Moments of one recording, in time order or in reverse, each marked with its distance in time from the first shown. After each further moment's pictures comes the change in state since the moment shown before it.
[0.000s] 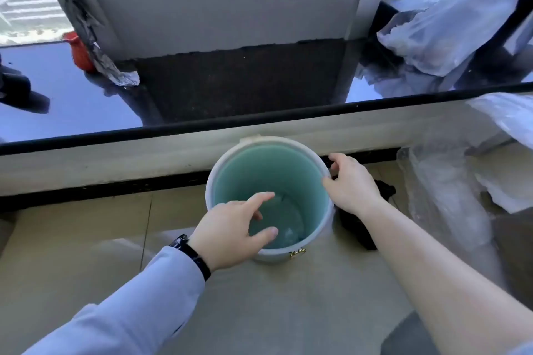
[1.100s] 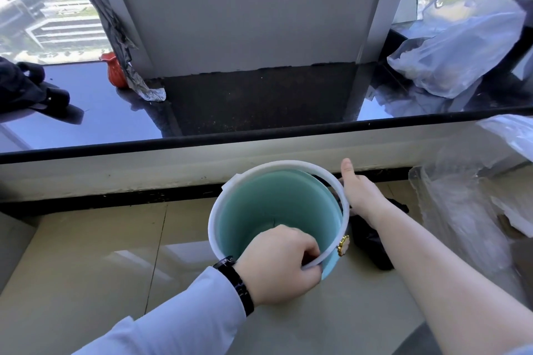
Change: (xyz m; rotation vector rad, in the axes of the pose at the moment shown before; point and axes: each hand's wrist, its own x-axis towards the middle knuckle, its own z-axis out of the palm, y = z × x) left_hand -0.022 0.066 -0.001 -0.015 -0.029 0.163; right_hand 0.009 -0.008 0.004 0.344 -0.103 0.237
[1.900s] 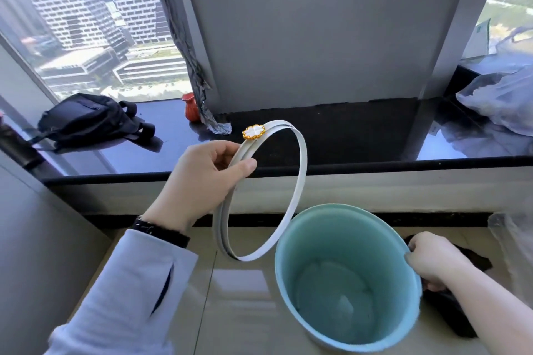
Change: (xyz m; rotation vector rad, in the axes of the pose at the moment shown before) left_hand -0.046 -0.093 -0.193 -0.323 0.660 -0.254; right_hand -0.005 0.007 0.011 -0.661 -0.082 0.028
